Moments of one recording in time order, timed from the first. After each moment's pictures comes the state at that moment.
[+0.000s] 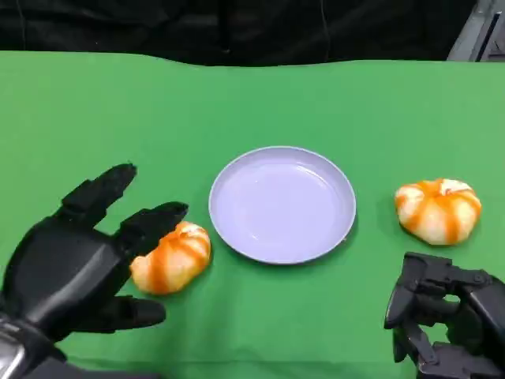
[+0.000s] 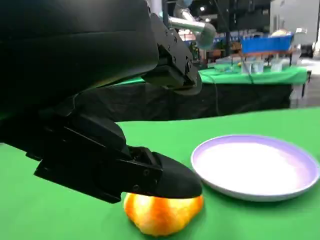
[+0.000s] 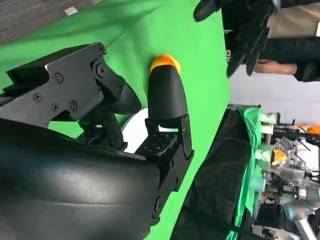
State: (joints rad) left arm 0.08 0.37 0.01 -0.27 0.96 -0.35 -0.07; right arm 0.31 -0.17 0.06 -0.42 0.15 0.02 0.32
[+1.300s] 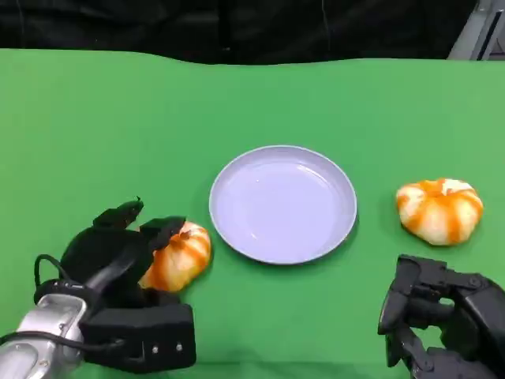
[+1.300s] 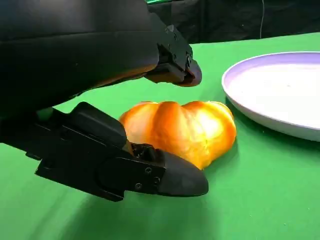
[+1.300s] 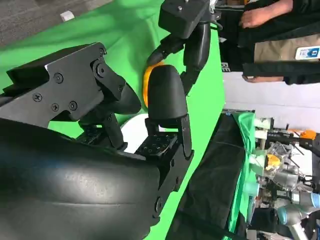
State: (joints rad) left arm -0.28 0.36 -0.35 0.45 0.86 -0.18 0.16; right arm 0.33 -0.17 0.08 -0.47 0.15 0.02 0.31
